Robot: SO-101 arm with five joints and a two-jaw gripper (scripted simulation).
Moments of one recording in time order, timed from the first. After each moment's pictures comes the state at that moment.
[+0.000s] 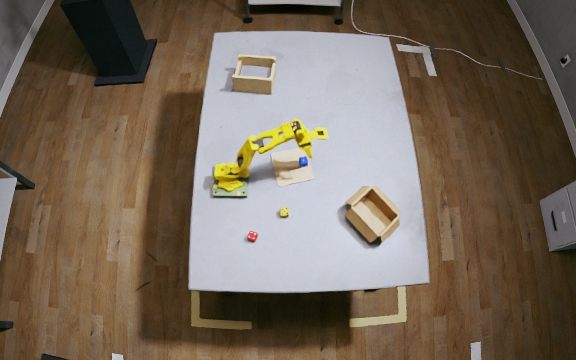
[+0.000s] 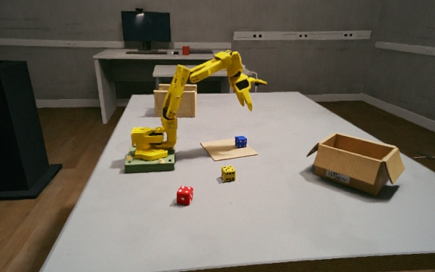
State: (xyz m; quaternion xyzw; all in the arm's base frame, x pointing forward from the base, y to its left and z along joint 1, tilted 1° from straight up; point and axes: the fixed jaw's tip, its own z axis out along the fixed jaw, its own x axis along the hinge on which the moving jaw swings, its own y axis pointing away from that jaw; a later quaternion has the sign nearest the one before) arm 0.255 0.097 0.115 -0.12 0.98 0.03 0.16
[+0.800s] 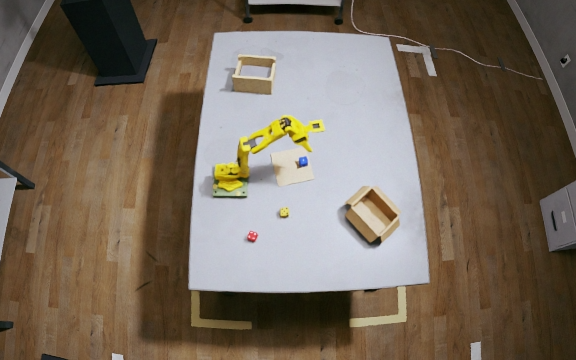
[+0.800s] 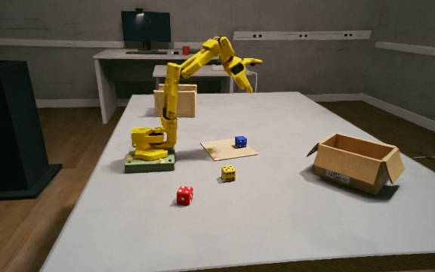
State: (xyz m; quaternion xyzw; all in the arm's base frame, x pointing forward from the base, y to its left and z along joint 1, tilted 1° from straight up) arm 0.250 0.094 0.169 -0.12 0.96 0.05 0.26
